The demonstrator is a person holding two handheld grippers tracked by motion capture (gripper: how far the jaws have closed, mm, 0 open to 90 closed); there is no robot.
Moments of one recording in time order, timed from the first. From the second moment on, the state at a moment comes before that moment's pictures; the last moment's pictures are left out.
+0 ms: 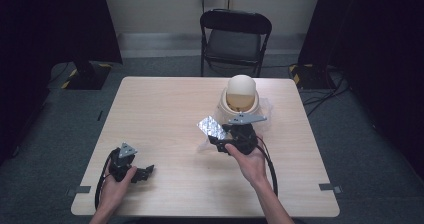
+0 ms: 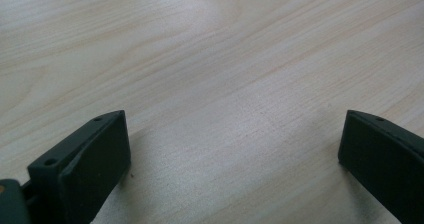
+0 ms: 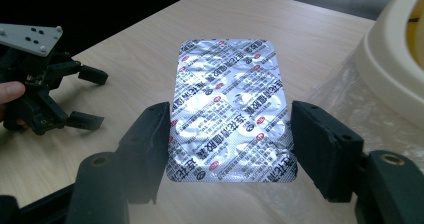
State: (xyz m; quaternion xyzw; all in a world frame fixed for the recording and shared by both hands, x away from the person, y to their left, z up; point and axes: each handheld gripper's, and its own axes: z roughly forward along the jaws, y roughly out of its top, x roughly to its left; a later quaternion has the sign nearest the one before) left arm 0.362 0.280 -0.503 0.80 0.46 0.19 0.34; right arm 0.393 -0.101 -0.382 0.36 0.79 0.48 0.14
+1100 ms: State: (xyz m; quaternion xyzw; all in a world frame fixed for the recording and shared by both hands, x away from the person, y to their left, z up) left arm 0.362 0.280 -0.503 0.80 0.46 0.19 0.34; right arm 0.438 -0.163 -0.366 0.45 0.76 0.42 0.19
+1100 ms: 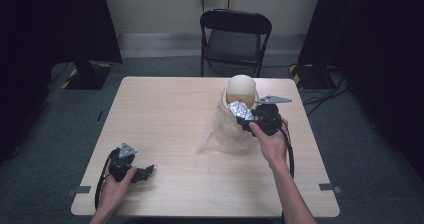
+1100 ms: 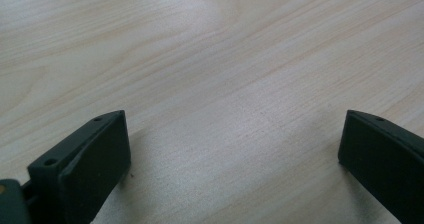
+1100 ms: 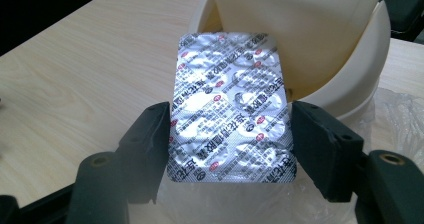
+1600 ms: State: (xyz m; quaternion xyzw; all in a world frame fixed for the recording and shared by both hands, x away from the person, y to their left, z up) left arm 0.362 0.280 -0.503 0.80 0.46 0.19 0.34; right arm 0.446 -0.163 -0.358 0.45 0.76 0.43 0.20
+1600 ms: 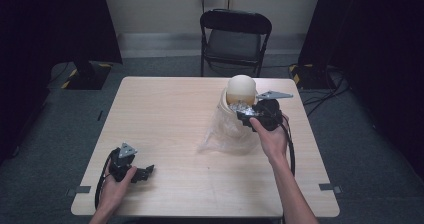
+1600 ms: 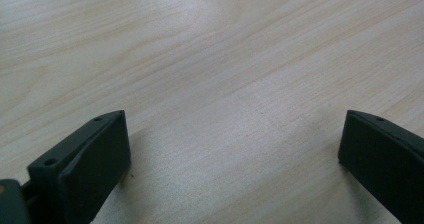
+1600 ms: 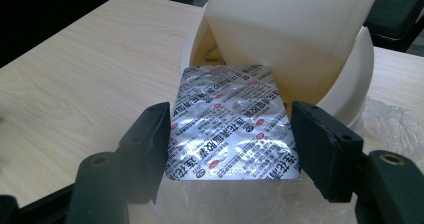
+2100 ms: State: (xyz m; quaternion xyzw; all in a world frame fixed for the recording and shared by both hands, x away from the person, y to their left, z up) left arm 0.362 0.280 -0.503 0.80 0.46 0.19 0.34; right arm 0.467 -0.155 -0.357 0.46 0.75 0.43 0.20
